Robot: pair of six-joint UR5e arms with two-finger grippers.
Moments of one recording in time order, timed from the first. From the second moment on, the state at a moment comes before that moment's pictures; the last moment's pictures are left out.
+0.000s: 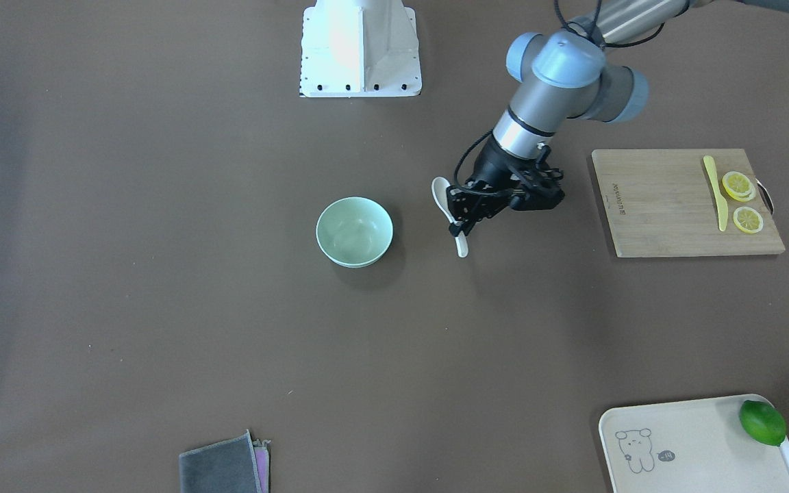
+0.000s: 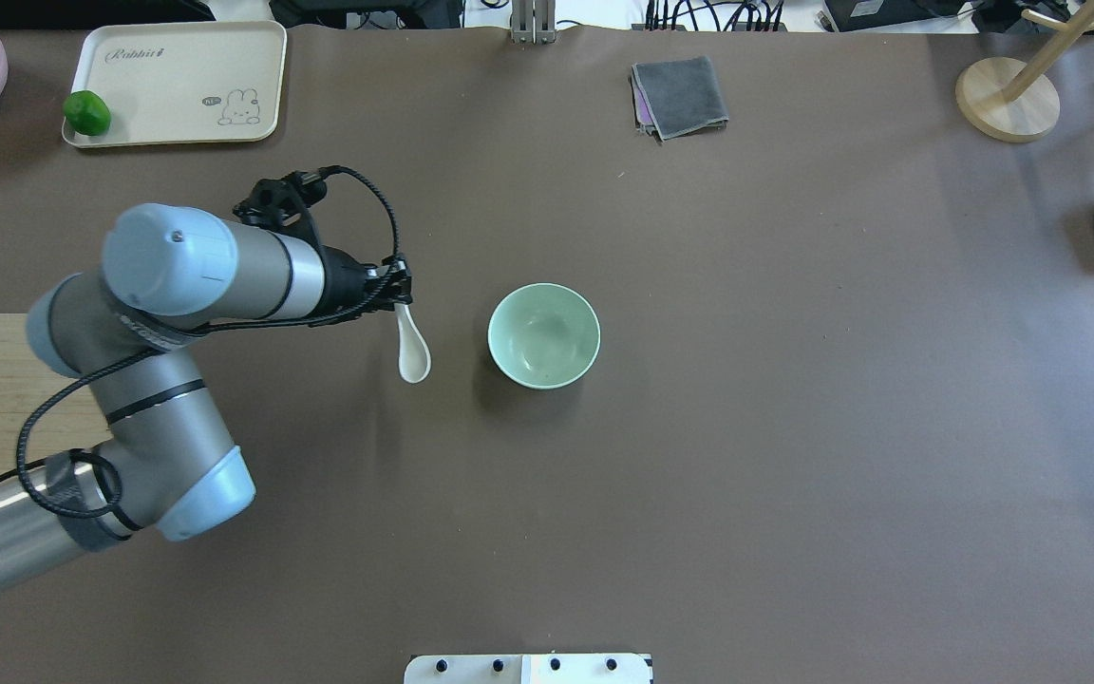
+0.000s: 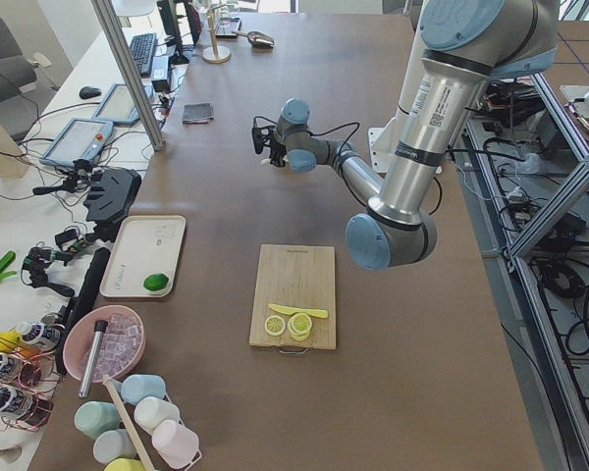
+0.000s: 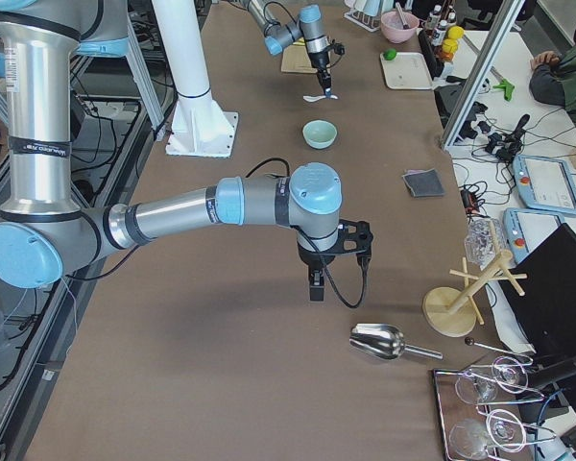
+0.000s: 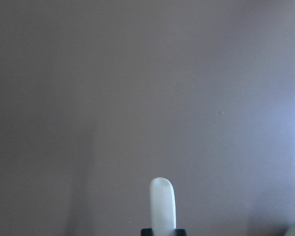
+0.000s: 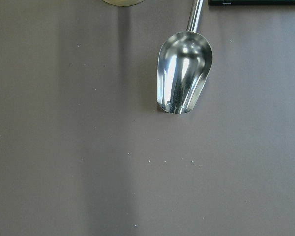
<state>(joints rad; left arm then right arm) -0.58 -2.07 -1.68 -2.13 -1.76 -1.62 1.66 -1.64 1.91 -1.80 2.35 -0.02</state>
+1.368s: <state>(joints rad) -0.75 -1.89 -2.03 -1.58 -1.89 -1.07 1.66 -1.66 1.91 -1.78 2.35 -0.02</state>
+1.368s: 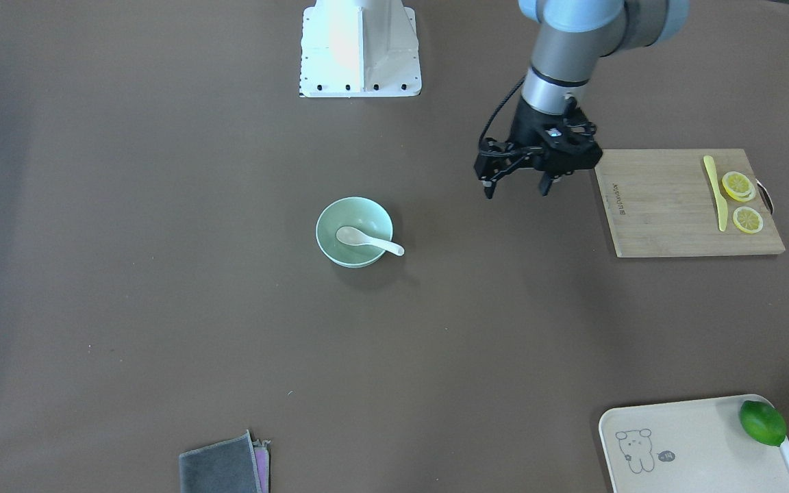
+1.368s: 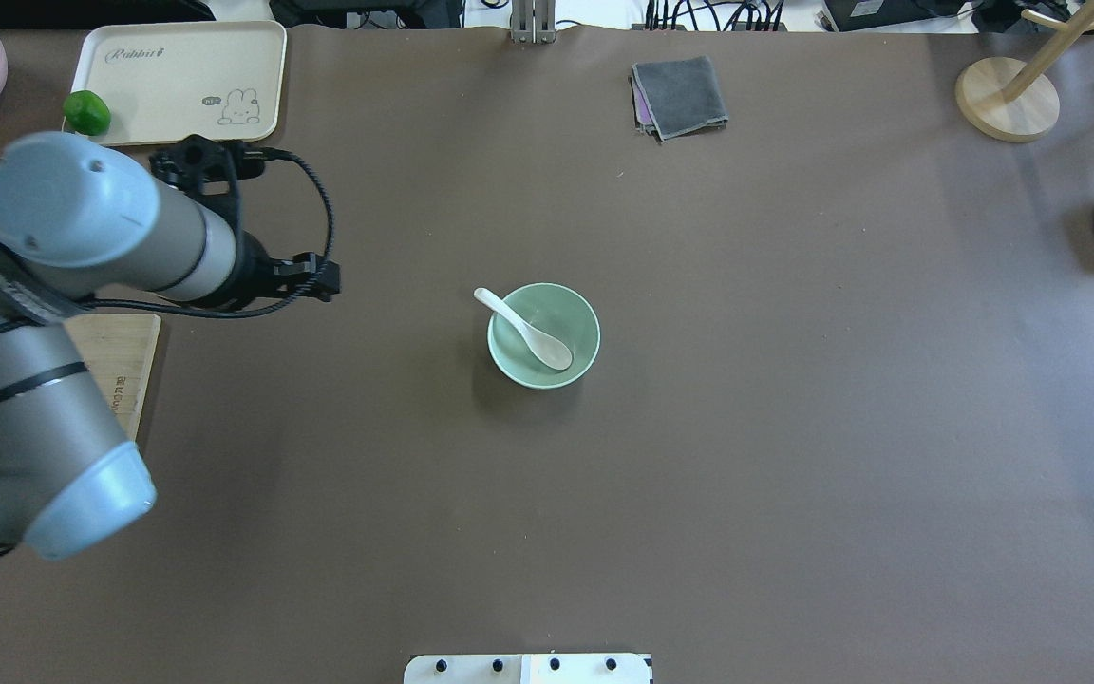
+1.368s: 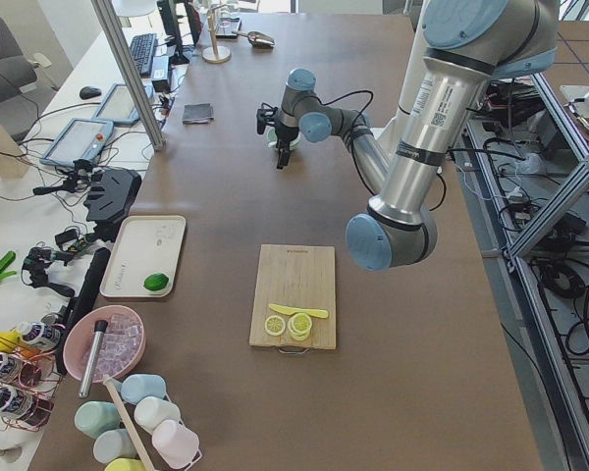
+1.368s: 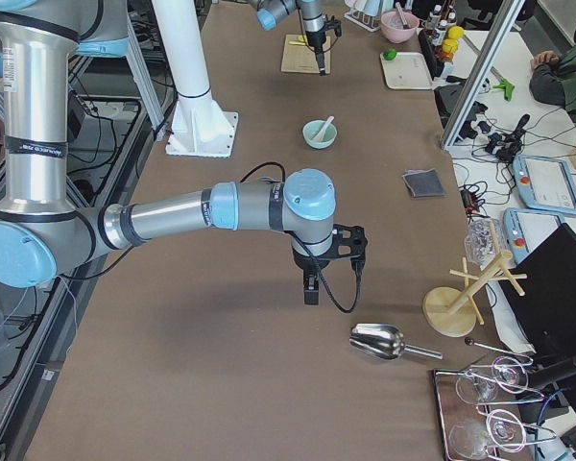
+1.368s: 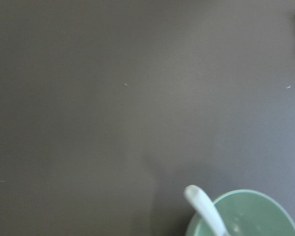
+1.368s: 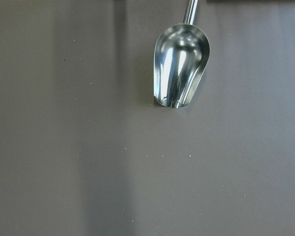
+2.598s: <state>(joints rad) -1.57 -1.49 -1.89 -1.50 -2.30 0.16 1.66 -1.69 1.90 -1.78 2.35 -0.03</state>
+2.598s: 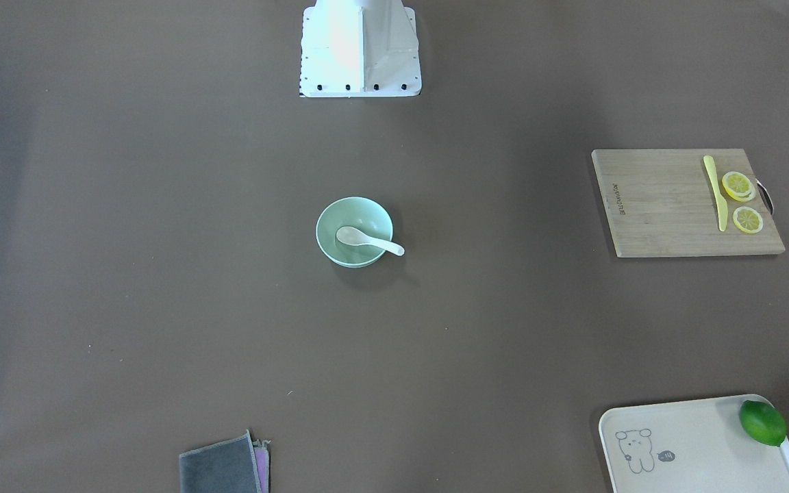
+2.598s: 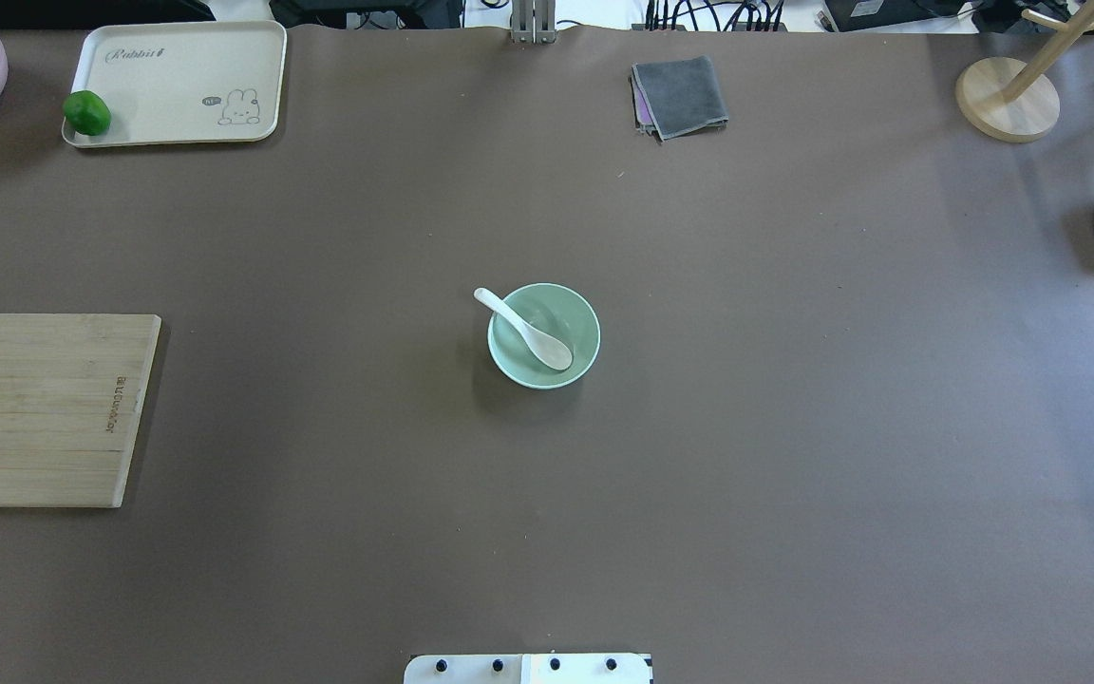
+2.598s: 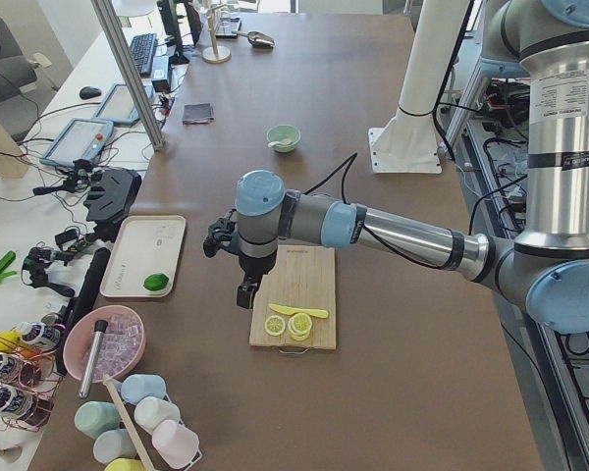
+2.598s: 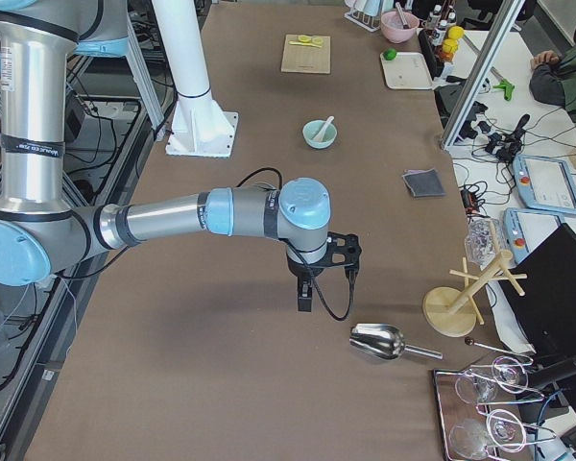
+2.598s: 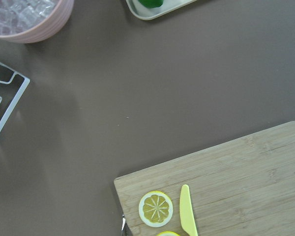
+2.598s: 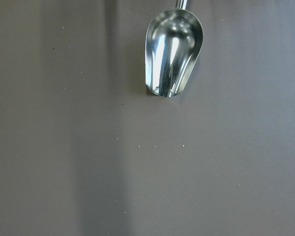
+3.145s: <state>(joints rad) -1.65 -1.38 -1.89 -1.44 -2.43 0.24 1.66 -1.73 1.90 -1.70 2.35 -0.03</state>
